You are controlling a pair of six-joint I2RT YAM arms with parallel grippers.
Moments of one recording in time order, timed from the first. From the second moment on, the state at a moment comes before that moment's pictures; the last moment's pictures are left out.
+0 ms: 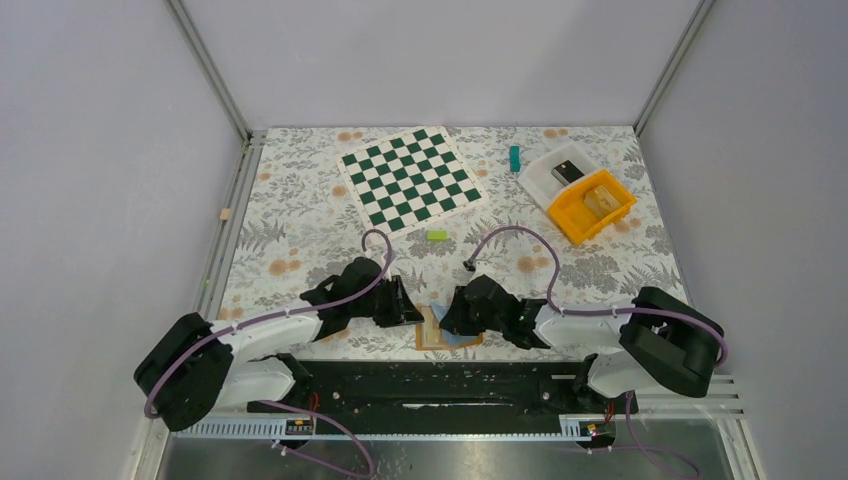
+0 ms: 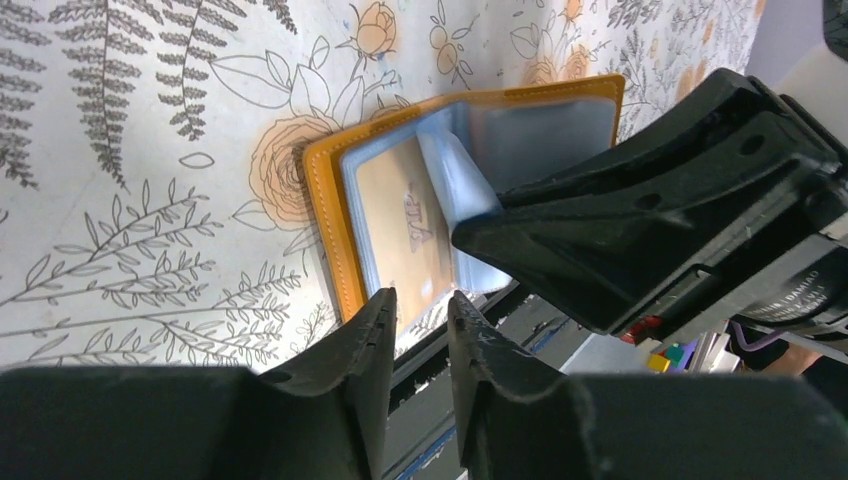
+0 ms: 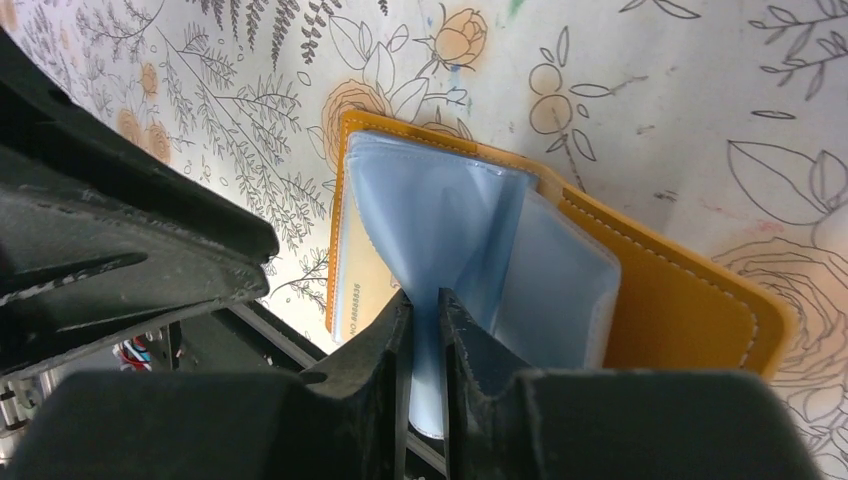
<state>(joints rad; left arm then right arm) -0.75 1.15 0.41 0.01 0.31 -0.94 1.02 1.40 0.47 0.18 0.04 0.94</state>
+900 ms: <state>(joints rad) -0.85 1.46 0.54 0.15 0.32 -0.94 0.99 1.29 0.42 0.15 0.01 0.96</state>
